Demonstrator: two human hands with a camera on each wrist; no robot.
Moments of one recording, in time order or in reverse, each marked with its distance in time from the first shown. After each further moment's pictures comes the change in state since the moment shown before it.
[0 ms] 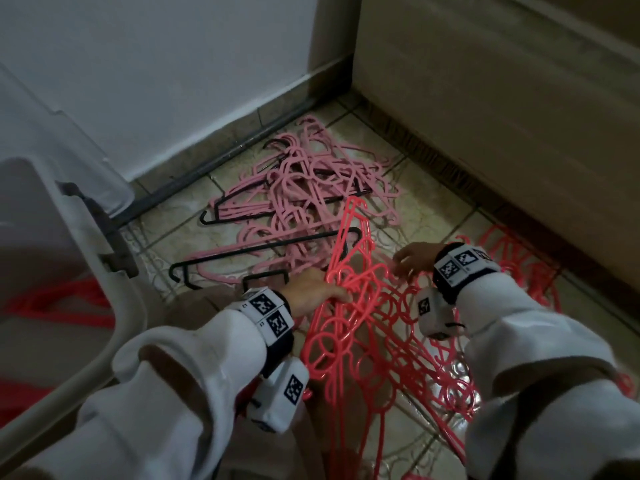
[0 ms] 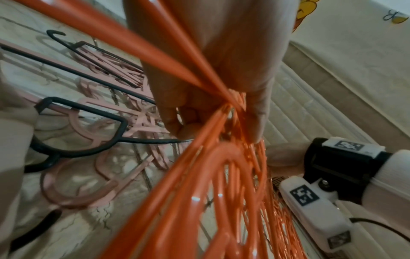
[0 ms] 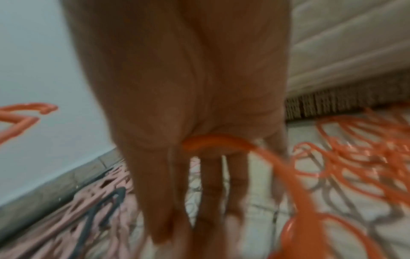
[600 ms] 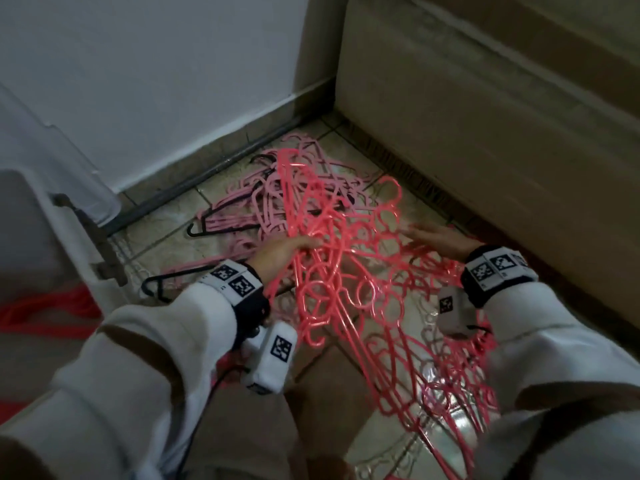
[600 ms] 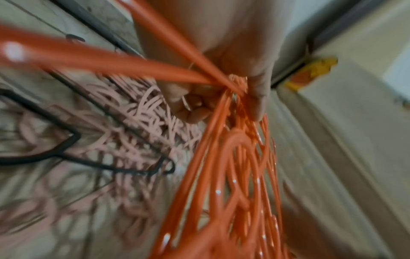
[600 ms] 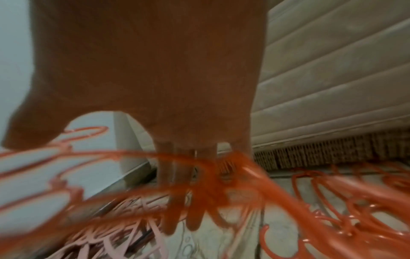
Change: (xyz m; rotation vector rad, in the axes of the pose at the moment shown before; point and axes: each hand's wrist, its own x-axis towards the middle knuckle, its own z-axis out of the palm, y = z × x) left_hand -0.005 0.024 -0.039 -0.333 0.181 0.257; right_hand -0.066 0.014 -0.037 0.378 0.340 -0.206
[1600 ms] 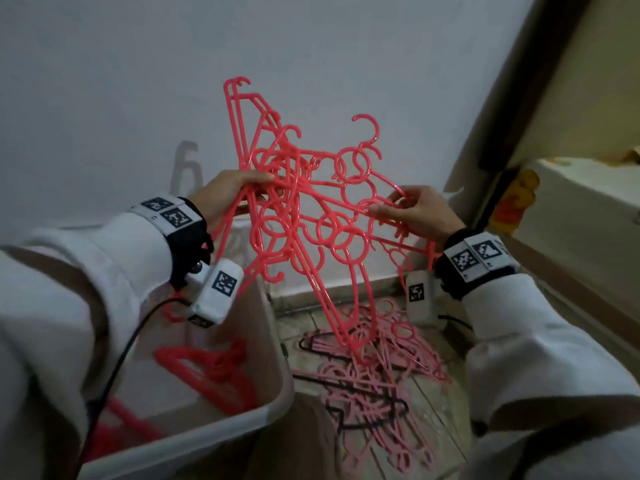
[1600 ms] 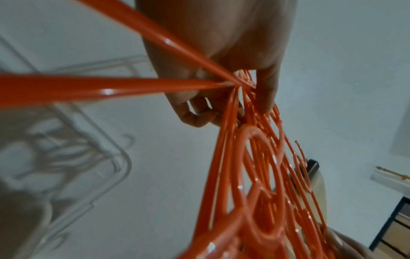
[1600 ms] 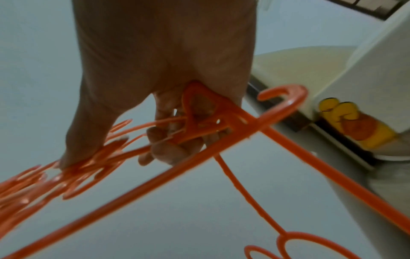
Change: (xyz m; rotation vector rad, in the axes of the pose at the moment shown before) left_hand -0.241 0.148 -0.266 -0.144 0.491 0.618; right_hand -0.155 -0.378 0.094 -0.244 0.150 -0.862
